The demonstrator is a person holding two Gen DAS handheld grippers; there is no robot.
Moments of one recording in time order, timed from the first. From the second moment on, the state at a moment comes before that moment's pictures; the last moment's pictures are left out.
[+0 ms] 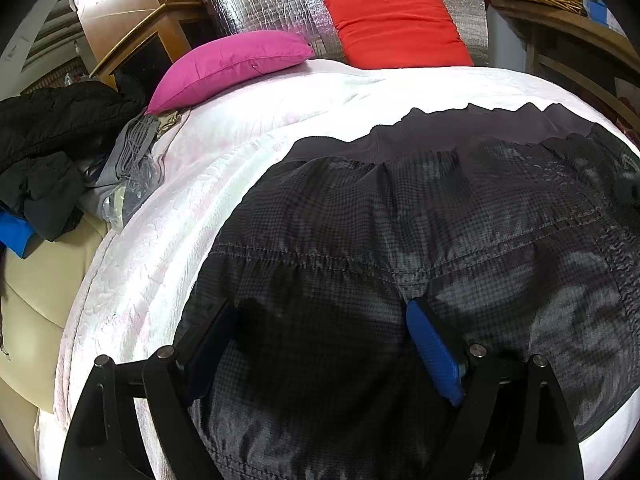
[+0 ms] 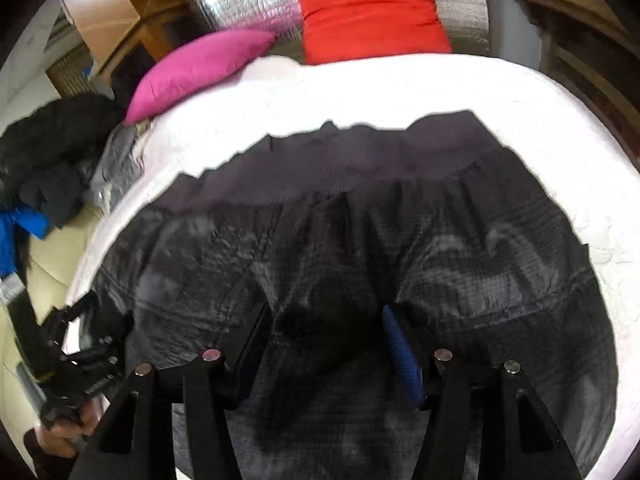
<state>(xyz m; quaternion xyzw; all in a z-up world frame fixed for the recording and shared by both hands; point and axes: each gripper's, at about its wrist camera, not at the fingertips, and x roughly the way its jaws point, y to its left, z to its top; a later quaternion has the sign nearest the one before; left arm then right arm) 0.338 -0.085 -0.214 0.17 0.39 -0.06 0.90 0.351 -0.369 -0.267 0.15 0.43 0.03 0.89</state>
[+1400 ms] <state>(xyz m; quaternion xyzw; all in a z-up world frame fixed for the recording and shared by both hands) 0.377 0.024 -0.220 -0.02 0.46 -0.12 0.88 0.307 -0.505 -0.287 0.19 0.44 -0.10 0.87</state>
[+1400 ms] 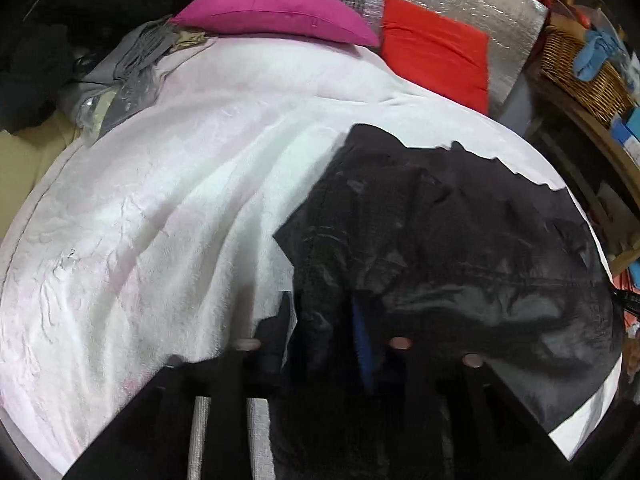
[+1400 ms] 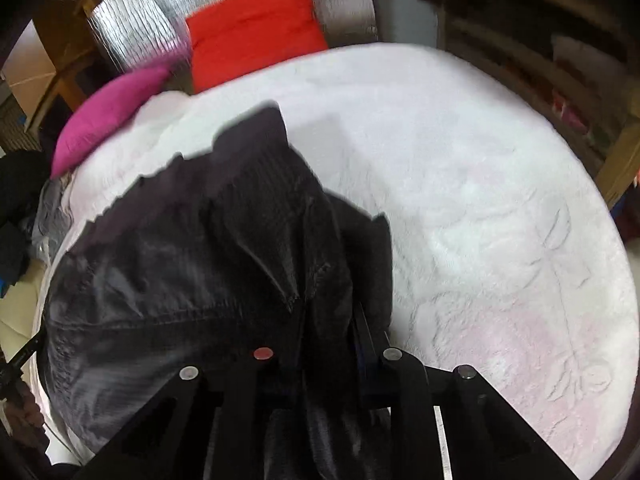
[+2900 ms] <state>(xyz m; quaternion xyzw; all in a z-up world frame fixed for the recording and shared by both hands) 0.412 -0.018 -0.252 -0.19 0.53 -0.38 0.74 0.349 -0.484 -0.333 0.40 0.43 0.17 0.79</state>
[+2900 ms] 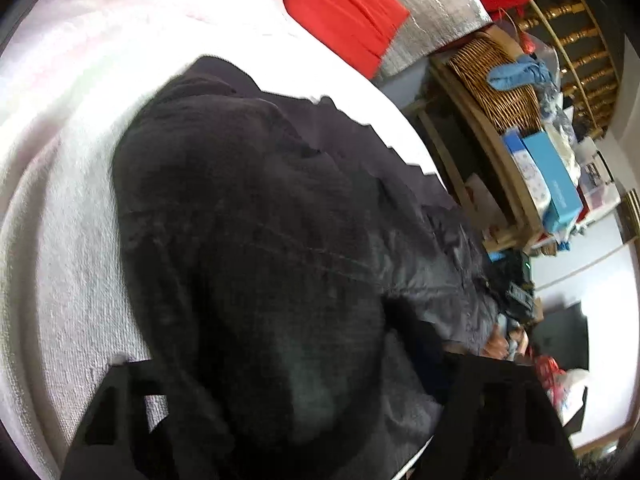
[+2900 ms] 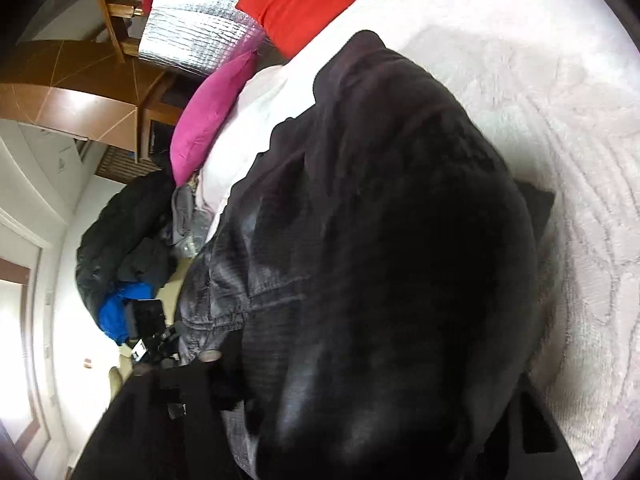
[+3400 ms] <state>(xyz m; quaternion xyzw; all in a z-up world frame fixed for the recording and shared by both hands) 0.409 -0.028 -0.191 -0.23 0.41 -0.40 0.78 0.315 -0.488 -0.264 0.34 0.34 0.12 0.87</state>
